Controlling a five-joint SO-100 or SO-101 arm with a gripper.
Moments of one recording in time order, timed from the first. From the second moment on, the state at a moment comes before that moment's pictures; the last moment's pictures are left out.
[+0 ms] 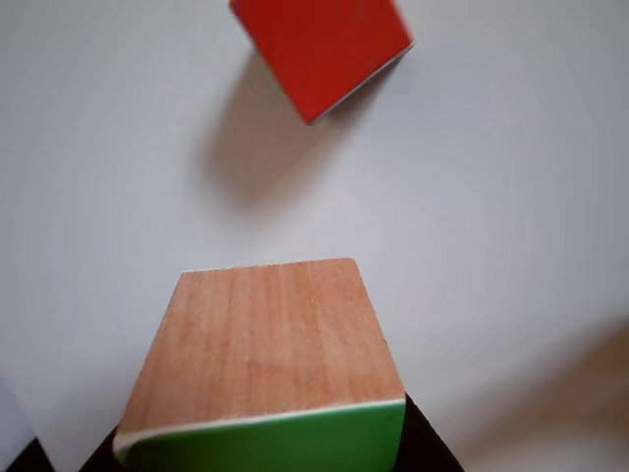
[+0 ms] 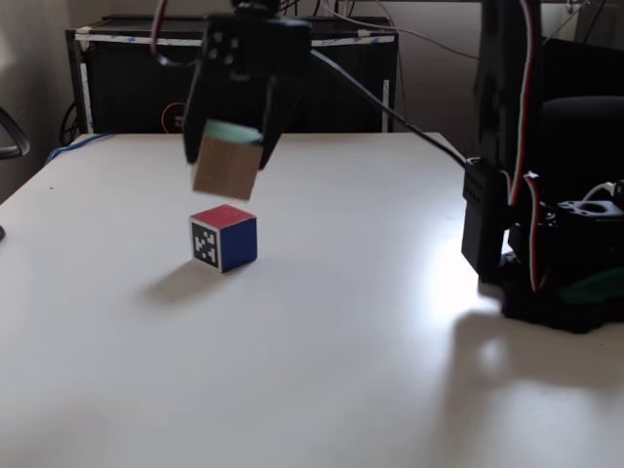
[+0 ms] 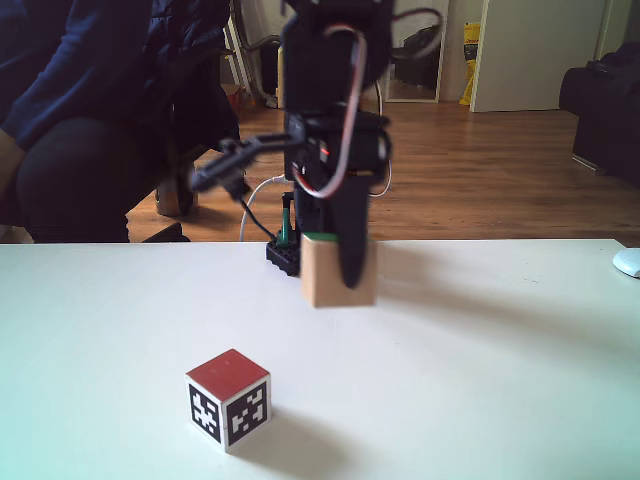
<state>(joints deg) 12.4 86.7 66.5 102.7 -9.0</state>
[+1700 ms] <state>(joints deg) 25.7 69.7 55.5 103.1 -1.8</state>
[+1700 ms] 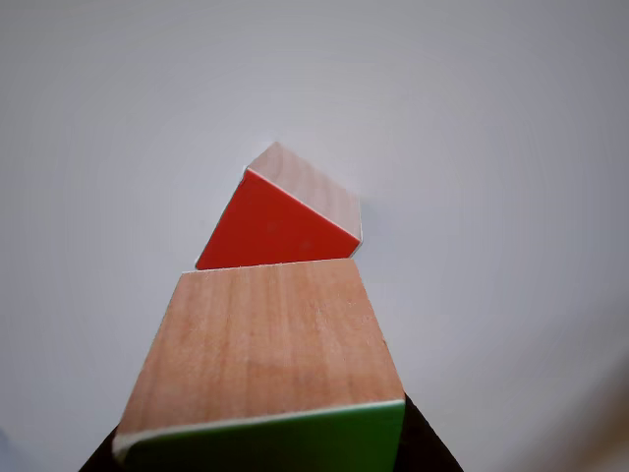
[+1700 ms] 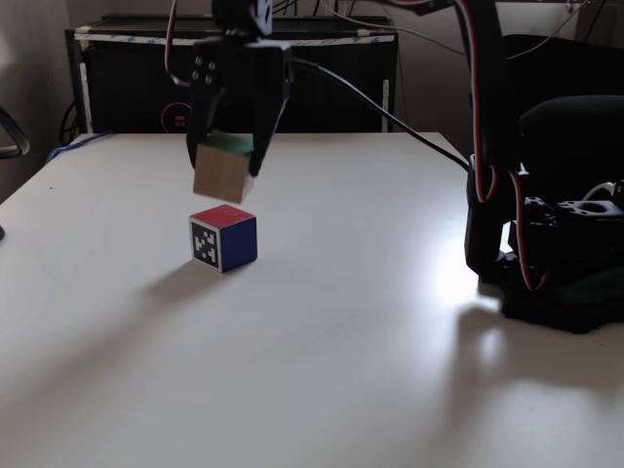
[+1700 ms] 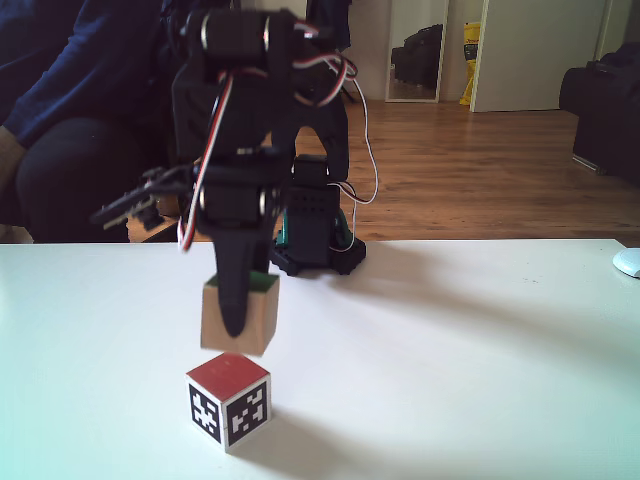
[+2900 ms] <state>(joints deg) 26.5 62.3 51.3 103.2 0.5</state>
